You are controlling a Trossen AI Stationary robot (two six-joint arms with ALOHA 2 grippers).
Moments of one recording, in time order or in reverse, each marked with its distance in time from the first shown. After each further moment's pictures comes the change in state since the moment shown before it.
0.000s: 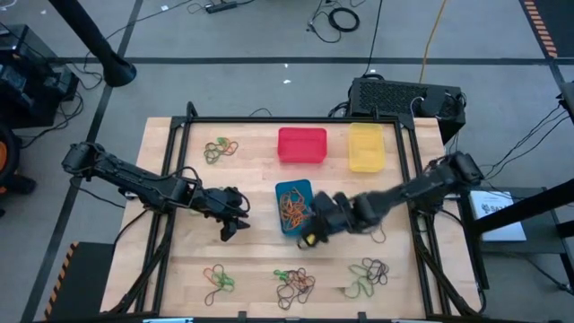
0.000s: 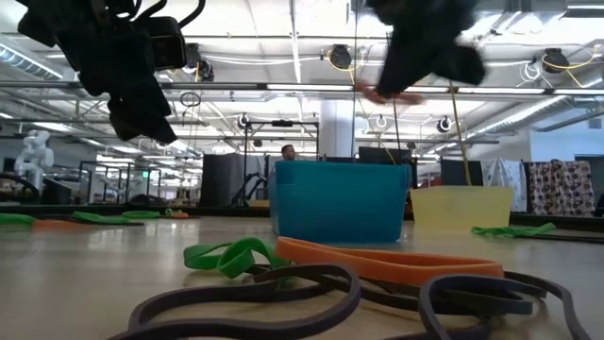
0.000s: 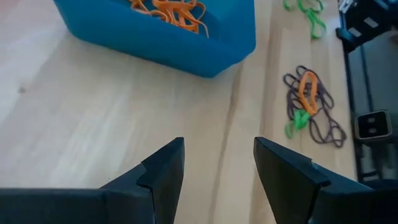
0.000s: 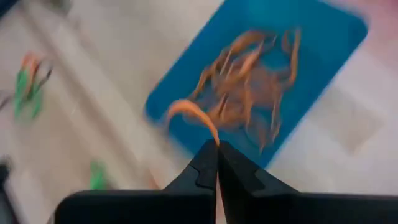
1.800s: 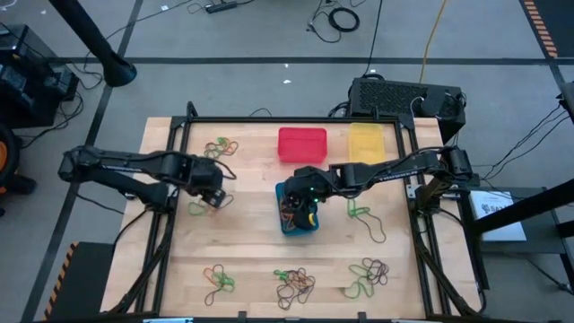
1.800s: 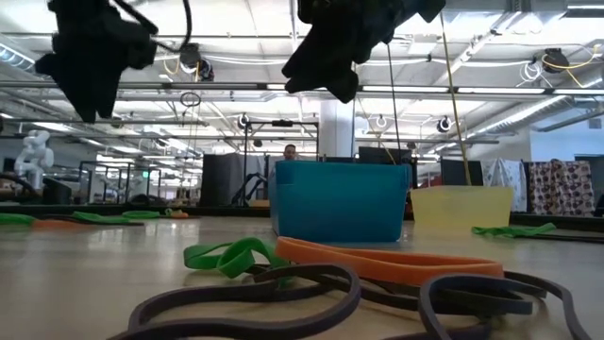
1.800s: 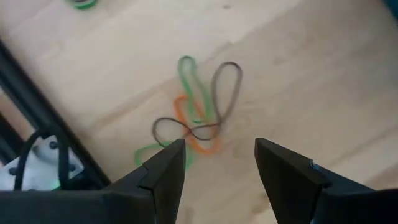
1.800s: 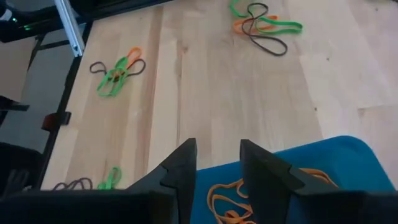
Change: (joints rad) left arm 0.210 -0.023 0.394 -1.131 -0.117 -0.424; right arm -0.294 0.046 0.000 0.413 -0.490 -0.834
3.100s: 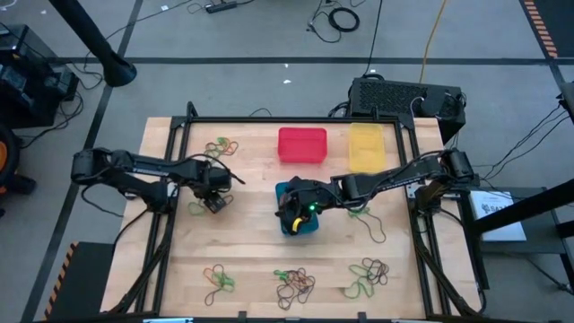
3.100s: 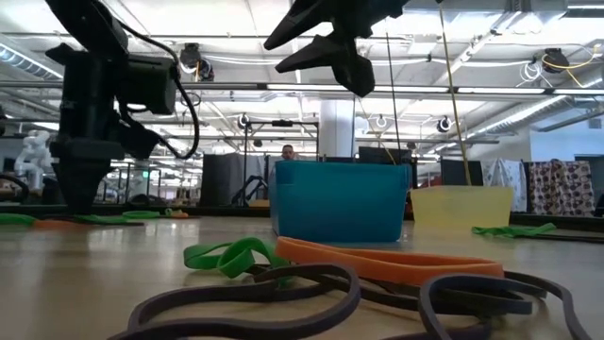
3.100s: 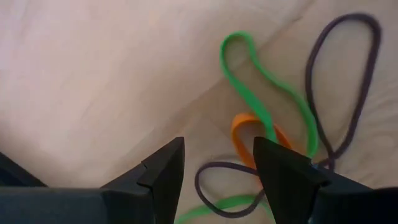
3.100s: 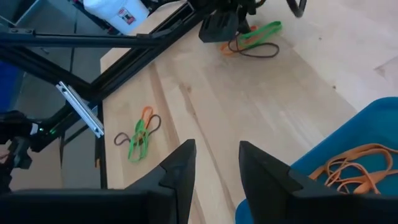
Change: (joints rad) left arm 0.201 0.169 -0.381 0.396 0.050 0.462; right arm 0.100 0.000 0.000 0.095 0.191 0.513
